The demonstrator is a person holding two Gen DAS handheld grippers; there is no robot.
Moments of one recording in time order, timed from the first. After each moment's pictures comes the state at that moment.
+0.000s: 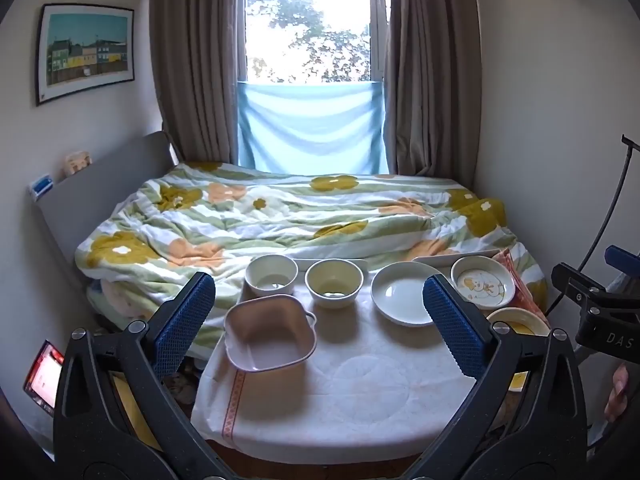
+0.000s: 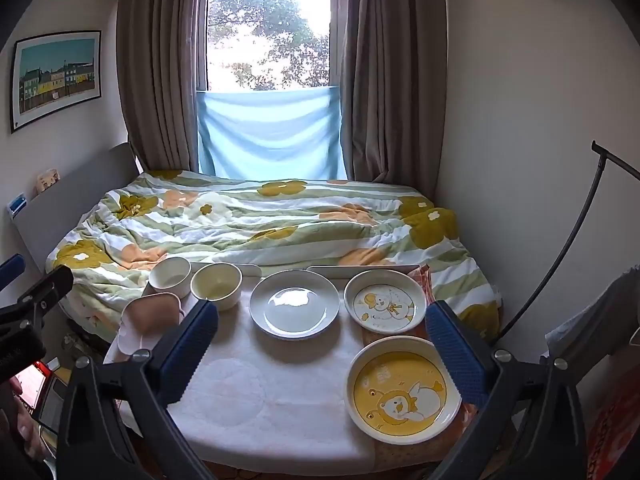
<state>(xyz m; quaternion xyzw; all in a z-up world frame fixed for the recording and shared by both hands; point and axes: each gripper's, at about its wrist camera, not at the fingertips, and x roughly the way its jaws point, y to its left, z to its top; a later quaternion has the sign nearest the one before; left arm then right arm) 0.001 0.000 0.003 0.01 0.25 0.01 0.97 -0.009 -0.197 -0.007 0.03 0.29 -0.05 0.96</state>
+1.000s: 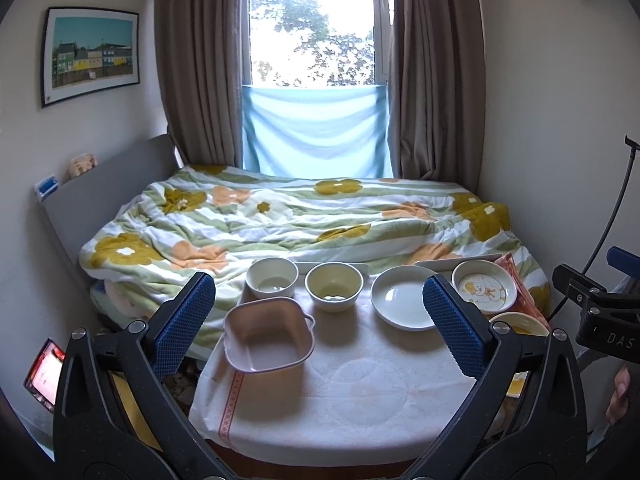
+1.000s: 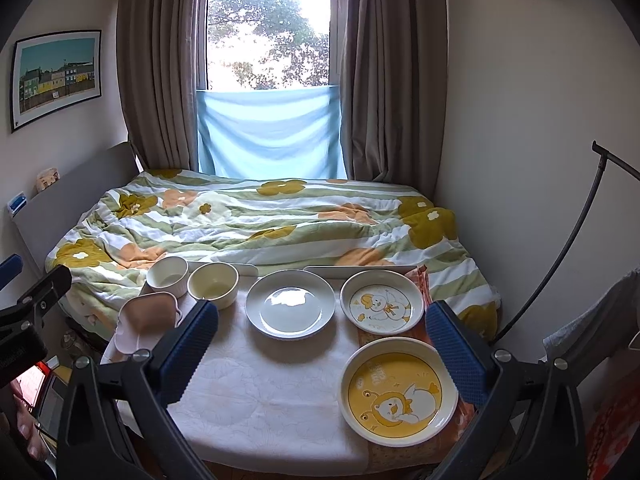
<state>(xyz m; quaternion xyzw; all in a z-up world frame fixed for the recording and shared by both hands) -0.002 -0.011 -0.001 0.01 0.24 0.02 0.97 -0.007 -0.195 -0.009 0.00 0.29 -0.06 0.96</state>
